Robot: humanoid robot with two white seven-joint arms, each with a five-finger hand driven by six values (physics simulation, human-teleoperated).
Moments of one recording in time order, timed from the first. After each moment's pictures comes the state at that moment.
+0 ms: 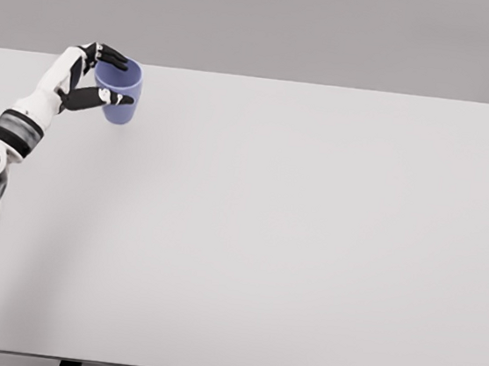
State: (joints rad) left arm -0.44 0.40 -0.20 -1.23 0.13 -0.12 -0.20; right arm 0.00 0.00 -0.20 0.05 -0.06 -0.07 0.10
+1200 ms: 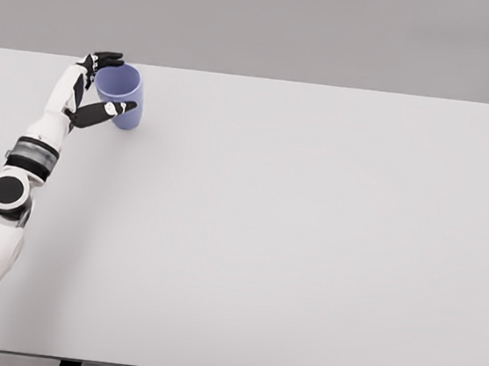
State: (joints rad) left arm -0.36 0.33 -0.21 -1.23 0.13 -0.19 -0.02; right arm 0.00 0.00 -0.20 0.05 -0.06 -0.07 0.10
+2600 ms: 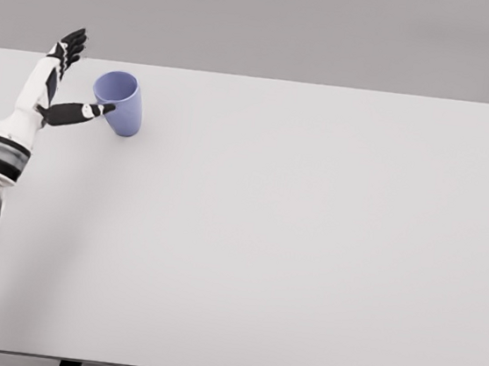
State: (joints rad) left arm -0.30 0.43 -0.18 -1.31 0.14 -0.23 -0.02; right arm 0.00 0.00 -0.20 0.05 -0.06 -0.07 0.10
